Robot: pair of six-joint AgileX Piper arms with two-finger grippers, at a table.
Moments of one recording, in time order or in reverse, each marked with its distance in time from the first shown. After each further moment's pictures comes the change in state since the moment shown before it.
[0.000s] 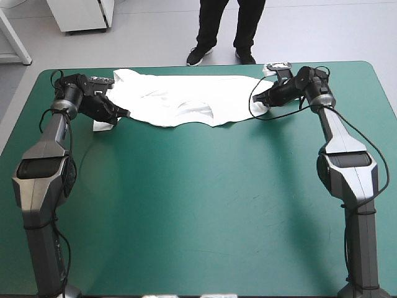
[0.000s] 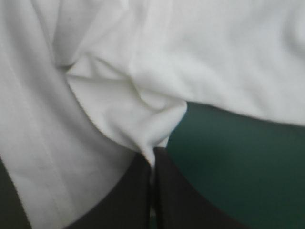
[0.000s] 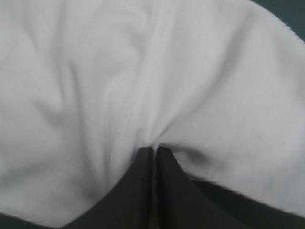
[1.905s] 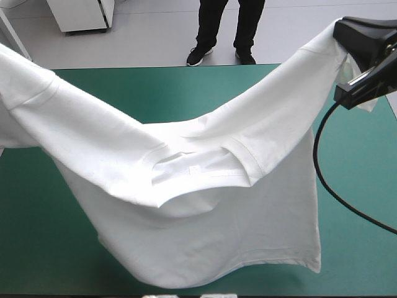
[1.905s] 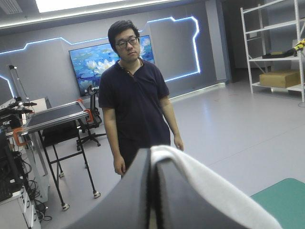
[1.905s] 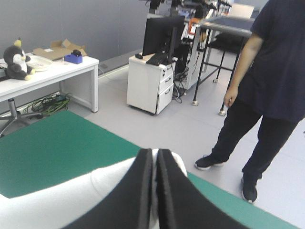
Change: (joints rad) left arm -0.011 -1.239 -0.159 -0.271 -0.032 0.006; right arm -0.093 -1.287 0.227 0.219 0.144 -0.071
